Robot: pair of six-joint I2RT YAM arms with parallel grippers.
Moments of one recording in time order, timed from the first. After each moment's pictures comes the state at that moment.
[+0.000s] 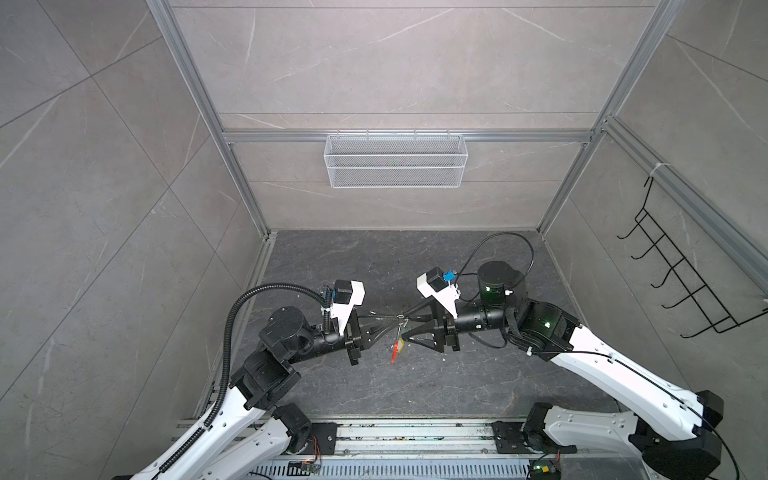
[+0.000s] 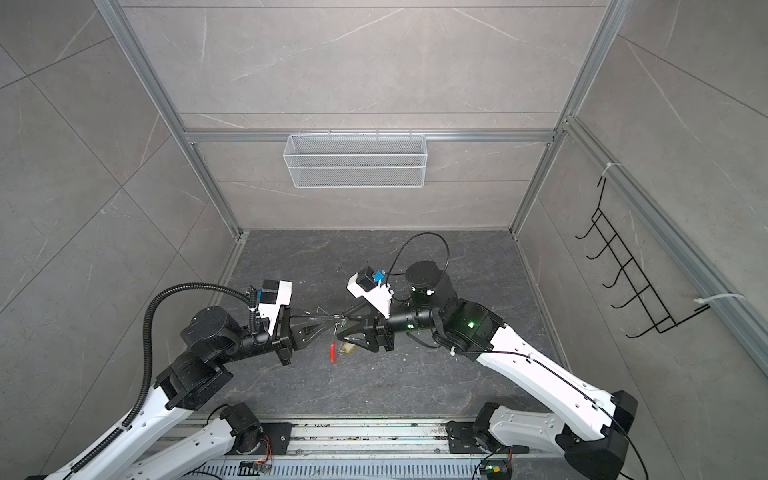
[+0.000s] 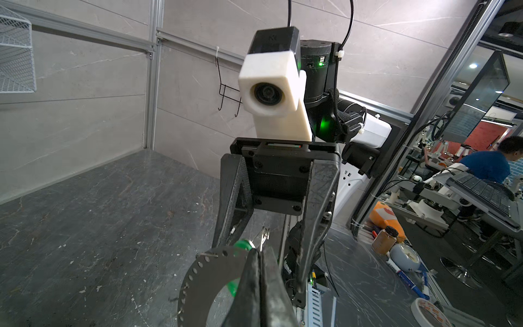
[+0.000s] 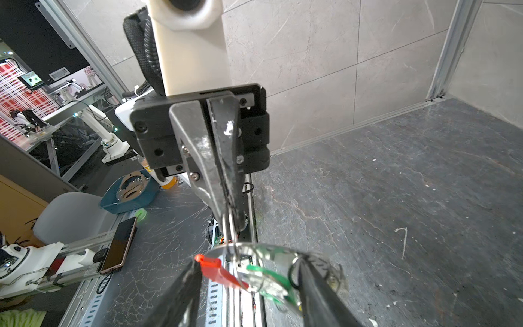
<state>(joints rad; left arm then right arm) -0.76 0.68 0.83 -0.07 0.61 -0.31 0.88 1.16 1.25 -0.43 -0.67 0.08</state>
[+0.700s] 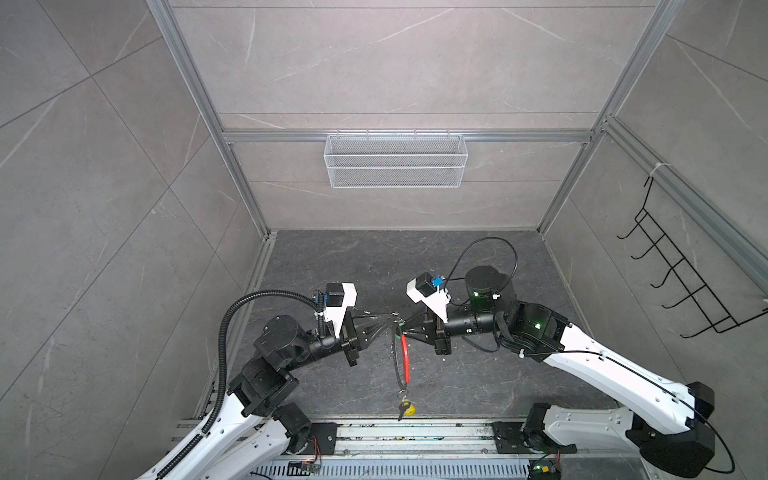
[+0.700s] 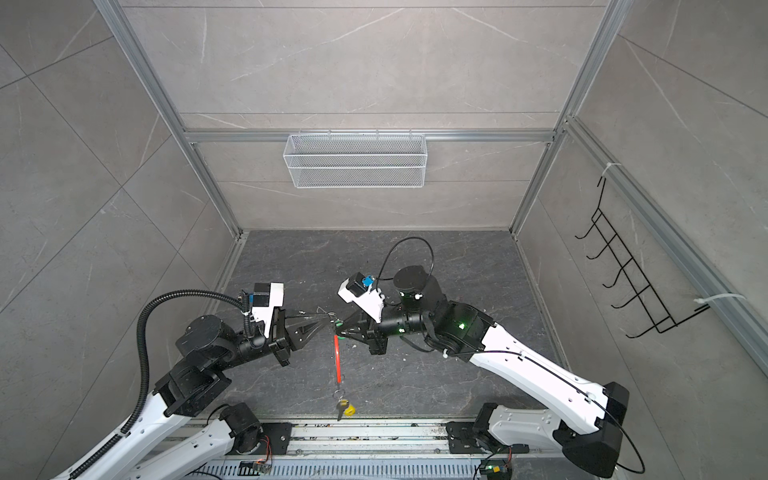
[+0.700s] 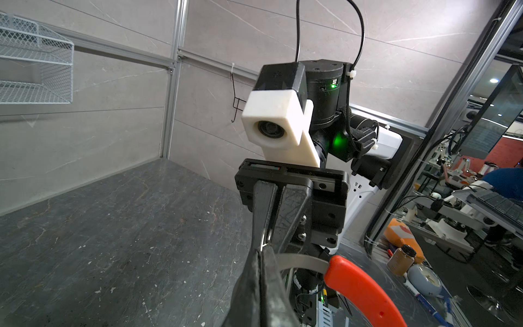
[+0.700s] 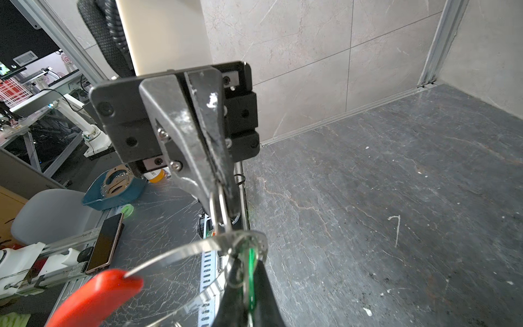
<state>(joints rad) -0.77 0.62 0.77 -0.01 0.50 -0.33 0.95 1.19 1.26 -0.45 -0.57 0.07</state>
